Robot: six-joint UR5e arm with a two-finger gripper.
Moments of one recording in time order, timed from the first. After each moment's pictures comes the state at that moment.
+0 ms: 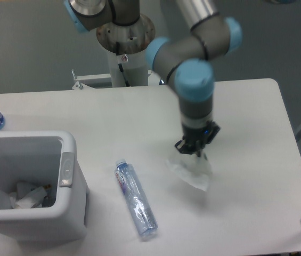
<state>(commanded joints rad) 2.60 -1.80 -1.52 -0.96 1.39 -0.05</state>
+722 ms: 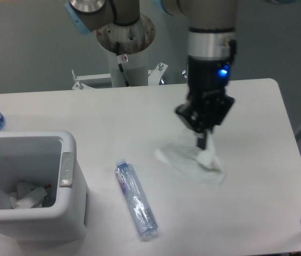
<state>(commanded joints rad) 2.42 -1.70 -1.43 -0.89 1.21 -0.19</state>
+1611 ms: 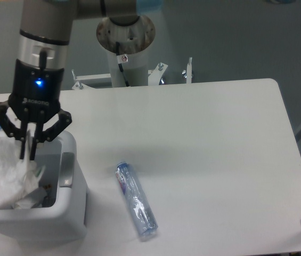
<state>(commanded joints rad) 2.09 -1.75 -1.43 -0.87 1.22 -0.18</state>
